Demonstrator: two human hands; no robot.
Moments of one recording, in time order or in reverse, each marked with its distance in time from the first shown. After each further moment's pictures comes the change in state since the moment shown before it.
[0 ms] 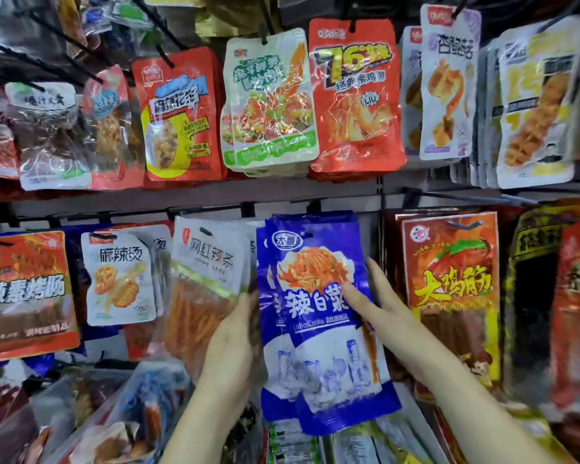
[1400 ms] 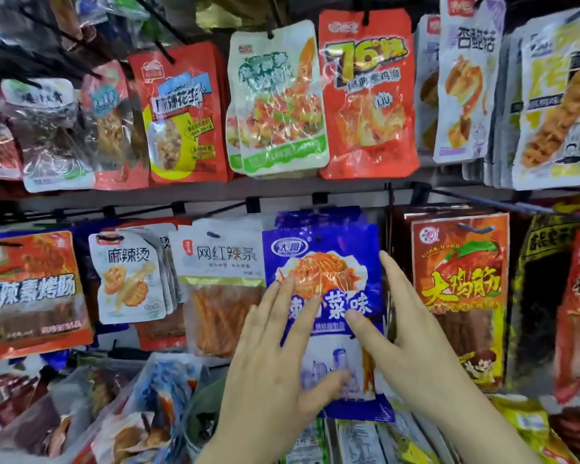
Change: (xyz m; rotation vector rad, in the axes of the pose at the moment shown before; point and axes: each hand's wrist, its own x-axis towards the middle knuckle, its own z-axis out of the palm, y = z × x) left_hand -0.019 -0.011 -0.005 1.354 -0.044 0.776; right_hand -0.041 -0.021 0.008 -0.557 0.159 -0.266
